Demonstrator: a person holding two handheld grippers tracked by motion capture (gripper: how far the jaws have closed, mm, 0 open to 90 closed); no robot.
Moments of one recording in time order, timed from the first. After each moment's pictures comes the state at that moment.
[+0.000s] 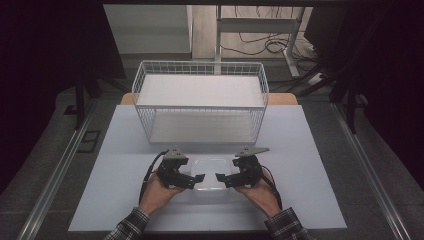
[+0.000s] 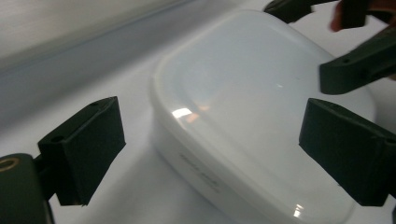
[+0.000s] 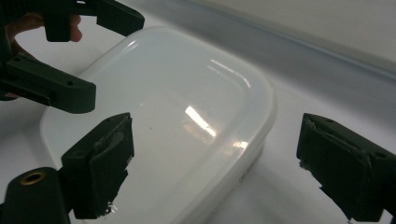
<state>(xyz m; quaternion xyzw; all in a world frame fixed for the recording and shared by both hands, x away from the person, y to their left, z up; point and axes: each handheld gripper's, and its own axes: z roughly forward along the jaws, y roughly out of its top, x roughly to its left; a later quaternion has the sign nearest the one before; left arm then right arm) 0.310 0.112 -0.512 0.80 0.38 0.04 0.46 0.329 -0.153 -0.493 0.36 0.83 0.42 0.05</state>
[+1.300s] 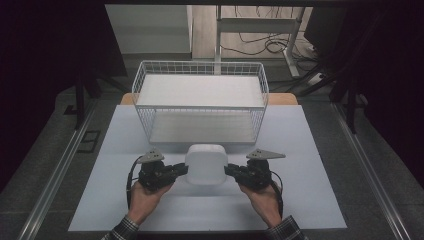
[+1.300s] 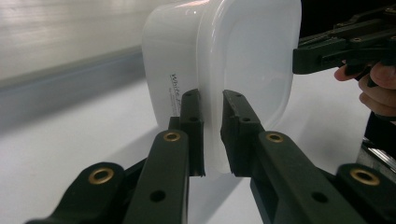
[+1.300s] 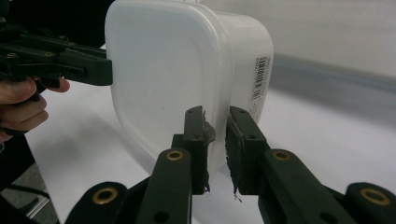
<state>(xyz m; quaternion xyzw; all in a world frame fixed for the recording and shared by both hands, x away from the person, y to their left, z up) 0.279 0.152 -0.478 0.75 0.42 0.06 0.51 0.302 -0.166 -0.464 0.39 0.78 0.48 0.05</state>
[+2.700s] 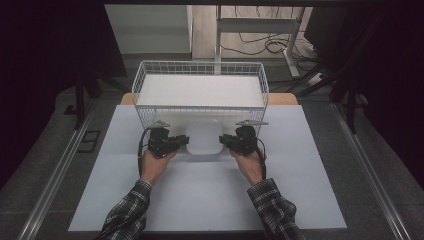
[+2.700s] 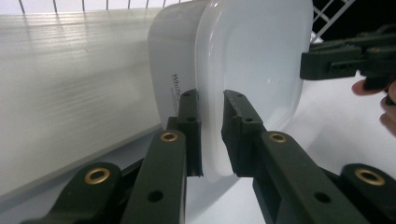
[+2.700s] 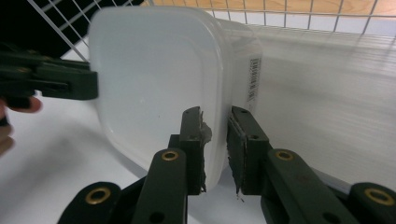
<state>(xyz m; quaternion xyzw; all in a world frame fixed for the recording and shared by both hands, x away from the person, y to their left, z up) 0.385 0.156 -0.496 0.72 0.48 0.07 0.50 0.410 -0.139 -0.477 0.43 0.77 0.46 0.08</state>
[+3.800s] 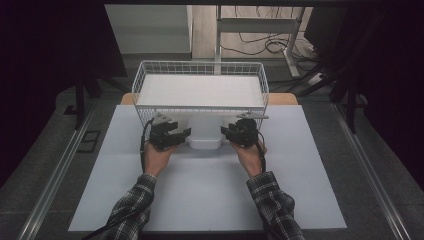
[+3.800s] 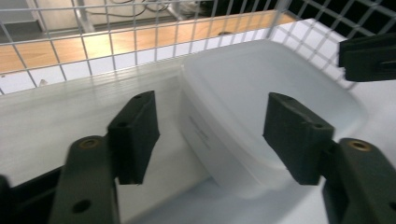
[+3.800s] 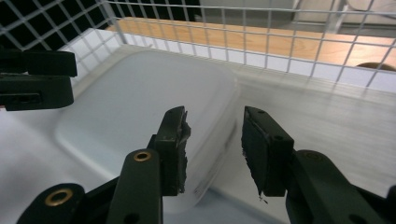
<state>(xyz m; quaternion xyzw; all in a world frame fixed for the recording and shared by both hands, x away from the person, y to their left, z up) 0.397 0.153 -0.488 0.71 0.47 0.18 0.49 0.426 -0.139 -0.467 0.43 0.76 0.46 0.16</state>
